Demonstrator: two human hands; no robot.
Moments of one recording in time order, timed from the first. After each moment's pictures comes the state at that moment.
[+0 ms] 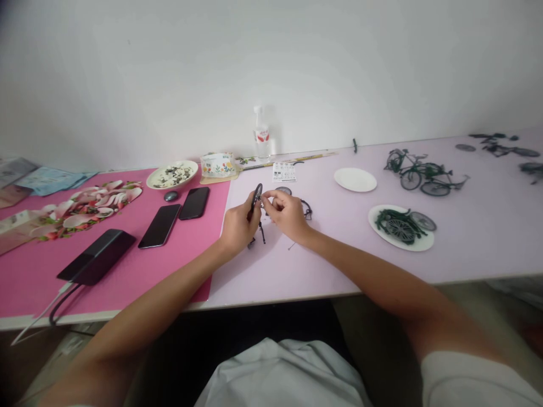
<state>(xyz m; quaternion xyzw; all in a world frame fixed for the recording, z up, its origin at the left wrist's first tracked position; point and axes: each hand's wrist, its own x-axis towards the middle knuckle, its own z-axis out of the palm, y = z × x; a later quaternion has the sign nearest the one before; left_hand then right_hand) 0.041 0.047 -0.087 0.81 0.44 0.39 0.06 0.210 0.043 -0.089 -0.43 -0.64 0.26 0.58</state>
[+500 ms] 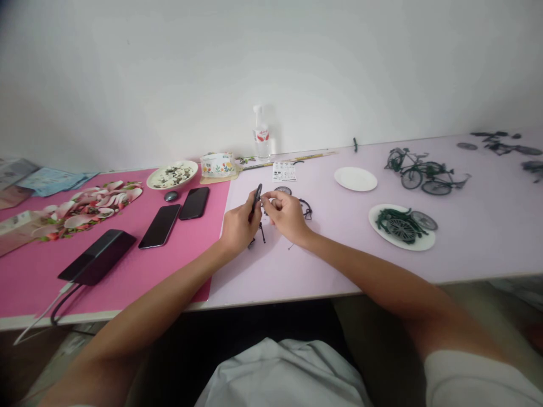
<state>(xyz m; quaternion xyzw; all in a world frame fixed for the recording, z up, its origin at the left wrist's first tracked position) 0.041 0.052 -0.096 0.81 0.43 0.40 0.02 0.206 0.038 -0.082 -0.43 -0.60 0.36 0.57</state>
